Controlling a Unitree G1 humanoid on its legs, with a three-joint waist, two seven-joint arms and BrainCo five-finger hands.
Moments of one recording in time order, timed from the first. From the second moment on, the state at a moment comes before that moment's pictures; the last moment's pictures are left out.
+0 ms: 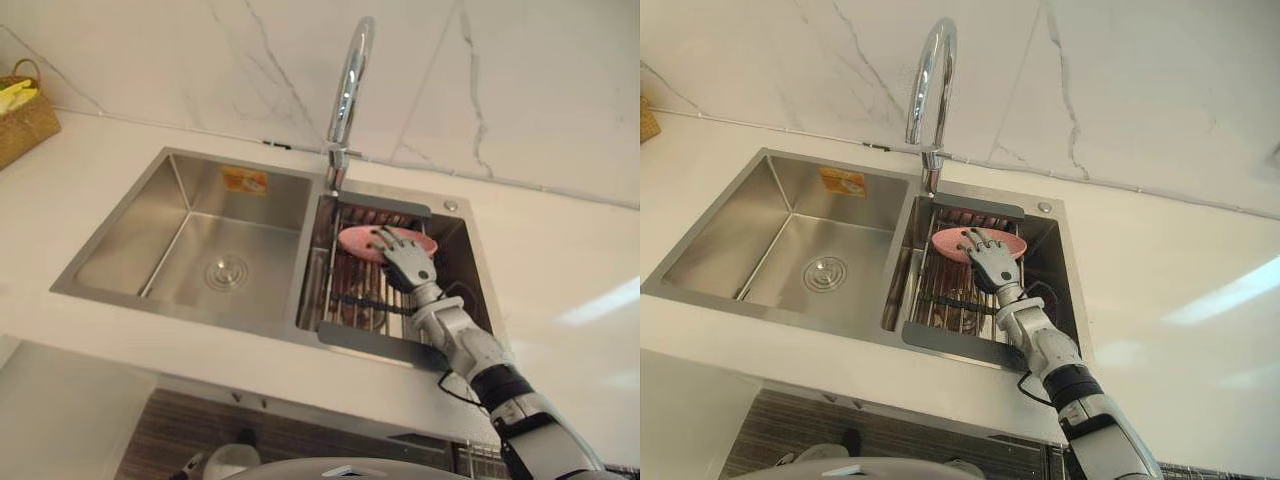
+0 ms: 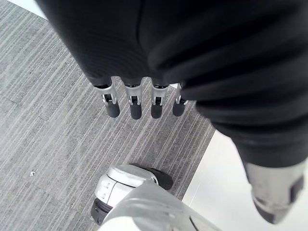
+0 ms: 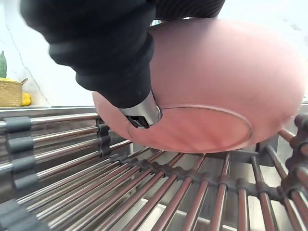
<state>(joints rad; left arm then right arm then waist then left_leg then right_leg) 0.21 0.16 0.11 0.95 -0.23 0.30 0.10 -0.33 -0.48 0.29 0.45 -1.09 -0.22 -0.51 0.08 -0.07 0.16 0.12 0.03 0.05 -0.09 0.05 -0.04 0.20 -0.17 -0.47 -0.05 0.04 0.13</state>
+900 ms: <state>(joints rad) 0.23 0.15 0.14 0.95 -0.20 0.31 0.10 -0.39 -0.48 0.14 0.13 -0.94 -0.22 -0.49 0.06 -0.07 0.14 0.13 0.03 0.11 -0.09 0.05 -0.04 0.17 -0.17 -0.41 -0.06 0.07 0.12</state>
